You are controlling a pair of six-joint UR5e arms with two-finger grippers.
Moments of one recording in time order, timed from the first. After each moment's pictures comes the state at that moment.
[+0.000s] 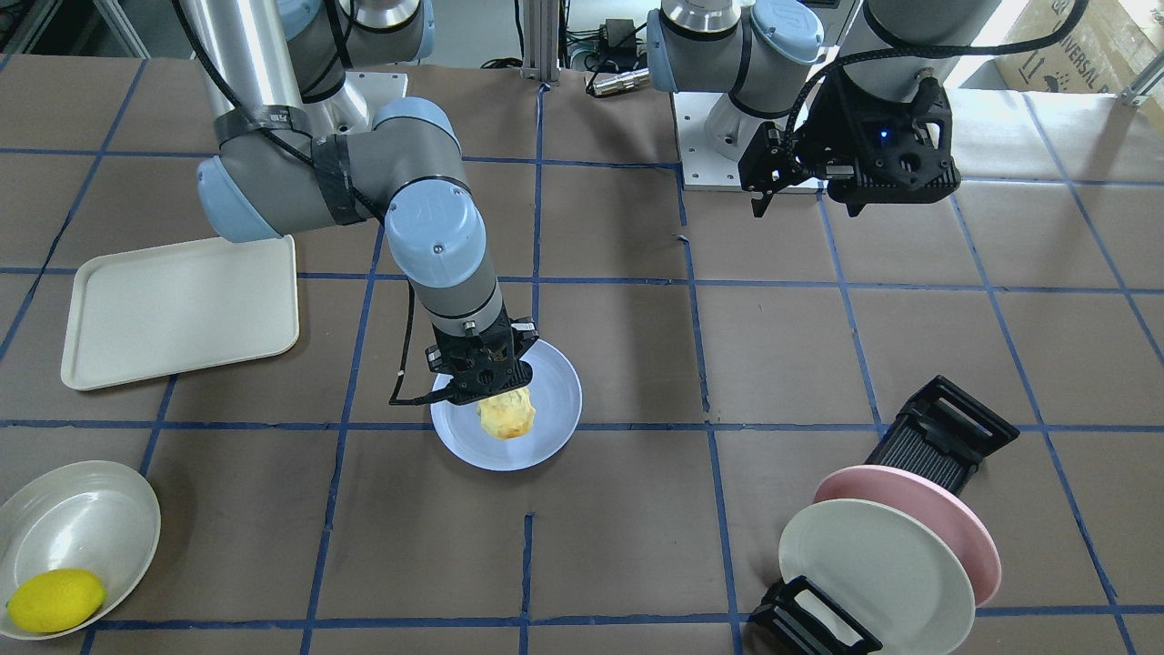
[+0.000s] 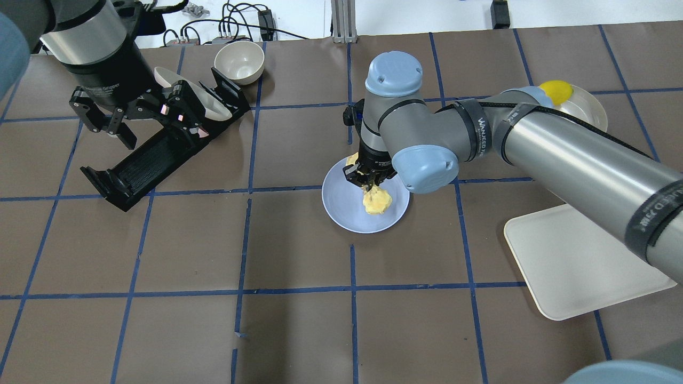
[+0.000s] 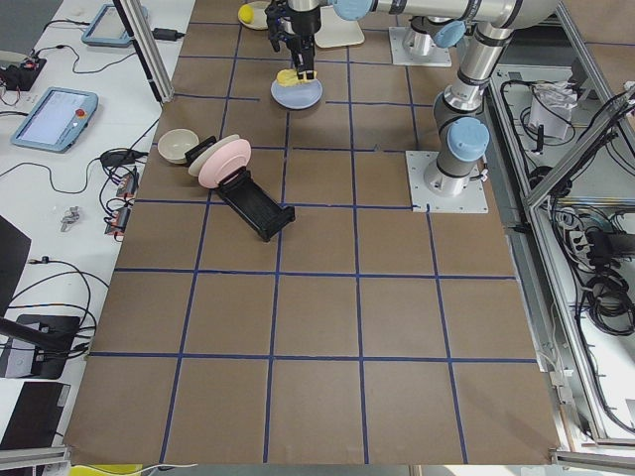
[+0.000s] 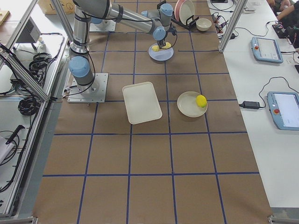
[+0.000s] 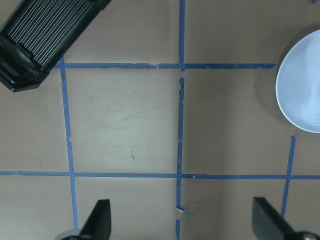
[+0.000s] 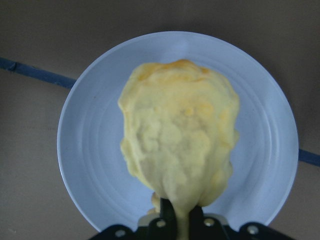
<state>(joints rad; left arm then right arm) -1.55 -1.57 -1.51 -1.72 1.60 0.00 1.87 -1.16 1.73 -2.13 -1.47 -0.01</state>
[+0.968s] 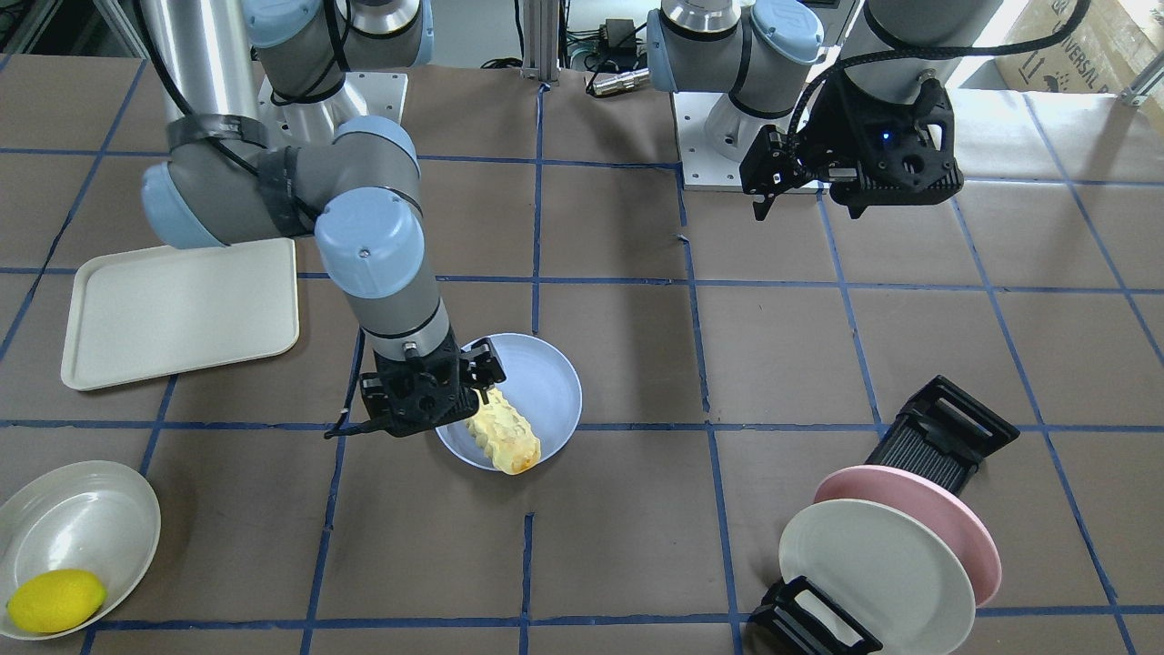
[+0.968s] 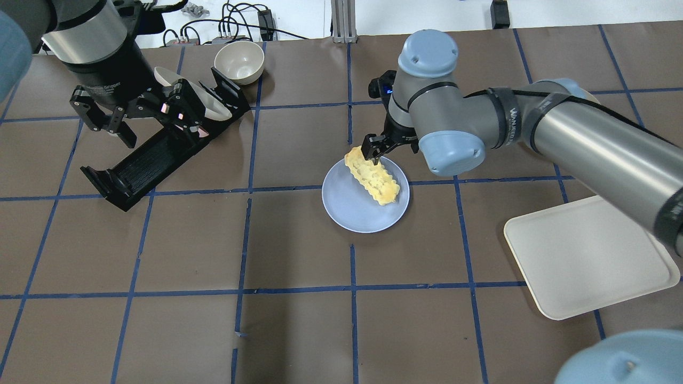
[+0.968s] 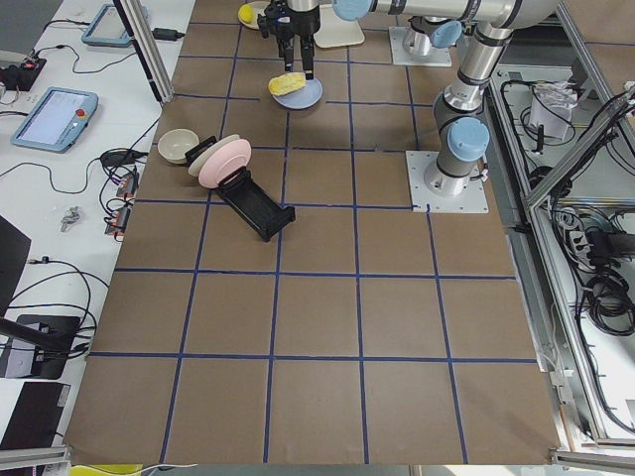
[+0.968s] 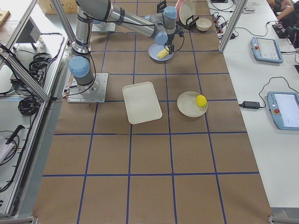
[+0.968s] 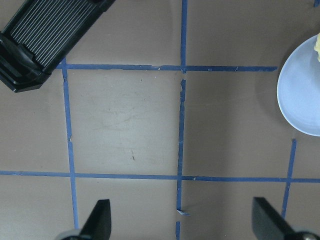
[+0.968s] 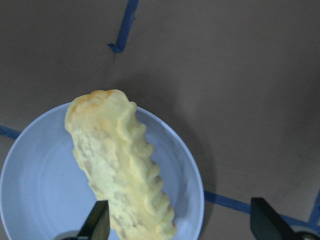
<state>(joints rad) -1.55 -1.57 -1.51 -1.72 1.60 -0.01 1.76 -1.22 1.73 -2.17 -1.51 -0.11</state>
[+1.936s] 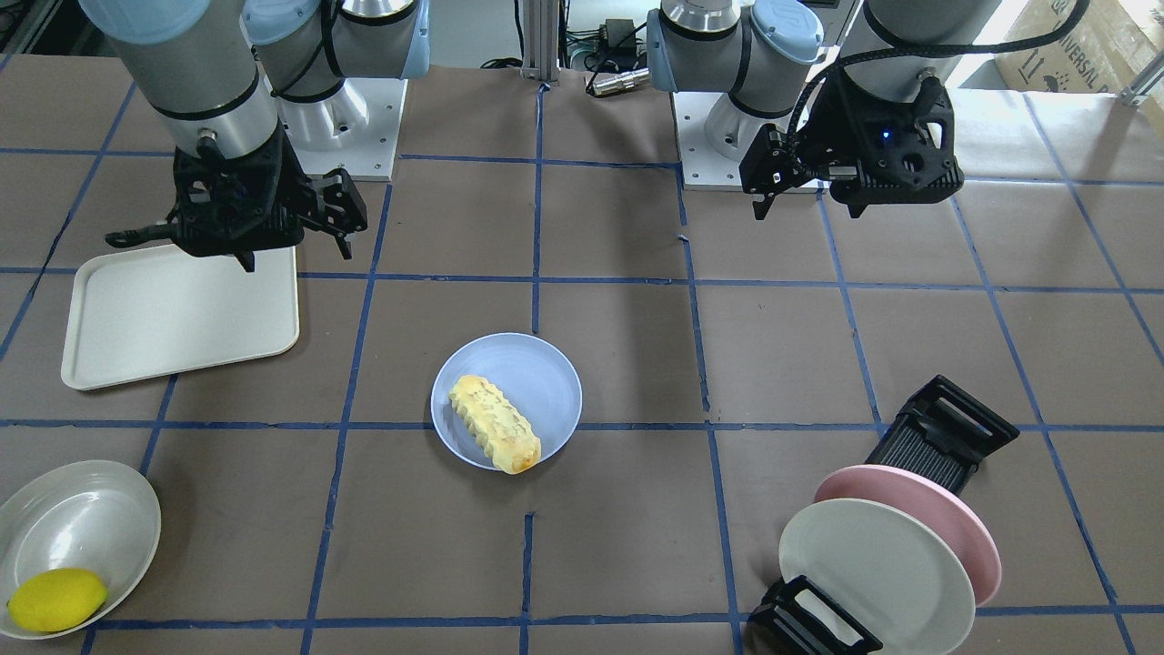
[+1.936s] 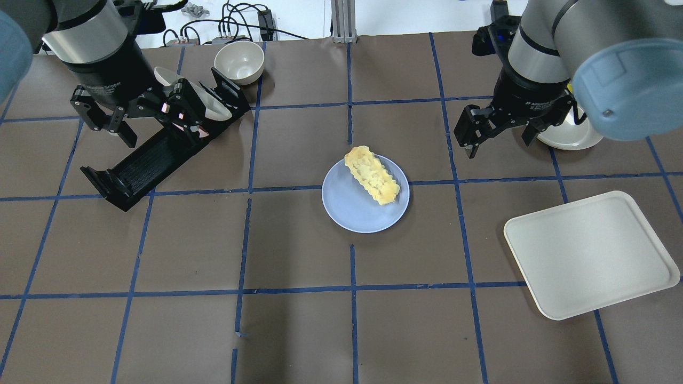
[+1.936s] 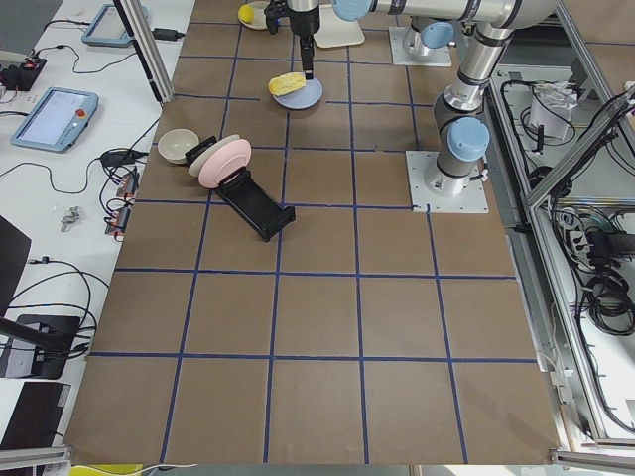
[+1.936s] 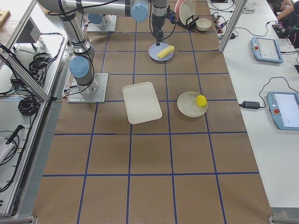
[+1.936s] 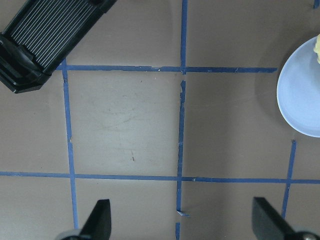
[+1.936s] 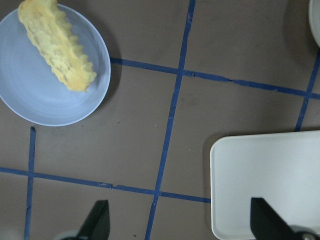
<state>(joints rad) -1.55 -1.57 -1.51 -1.72 1.60 -0.01 1.59 -1.59 1.66 -1.58 -1.60 -0.16</state>
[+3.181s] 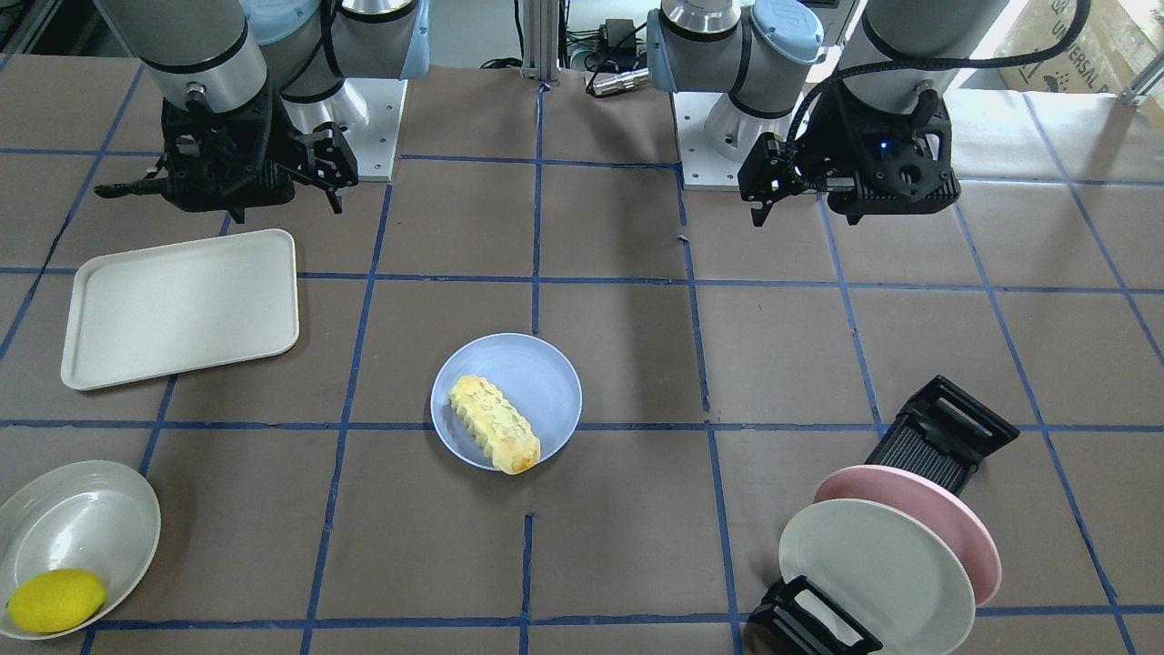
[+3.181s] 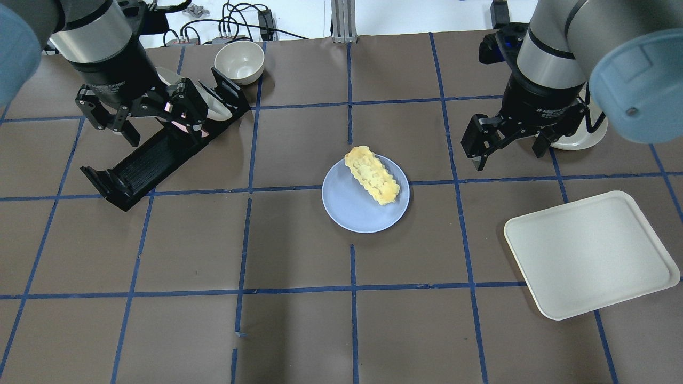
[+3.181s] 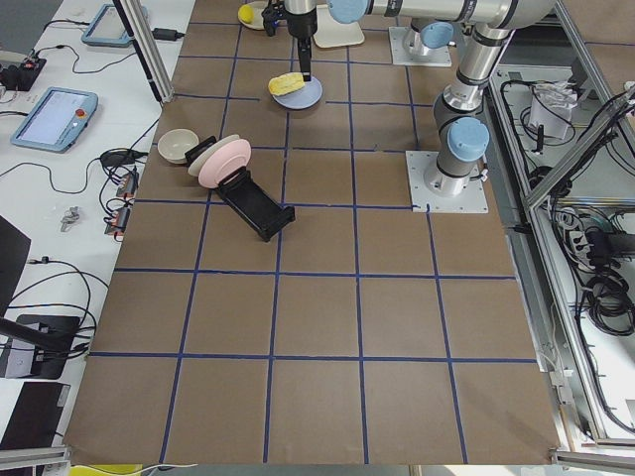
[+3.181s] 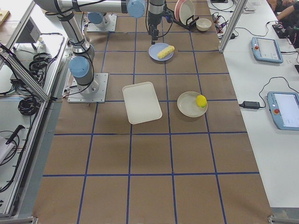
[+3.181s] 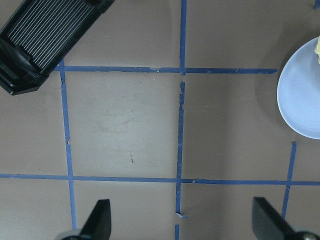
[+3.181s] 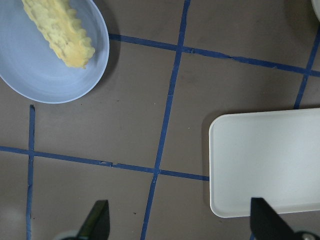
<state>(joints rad) -1.55 -1.58 -1.51 -1.70 1.60 -0.01 1.59 -1.62 1.66 -1.51 -1.61 -0.15</state>
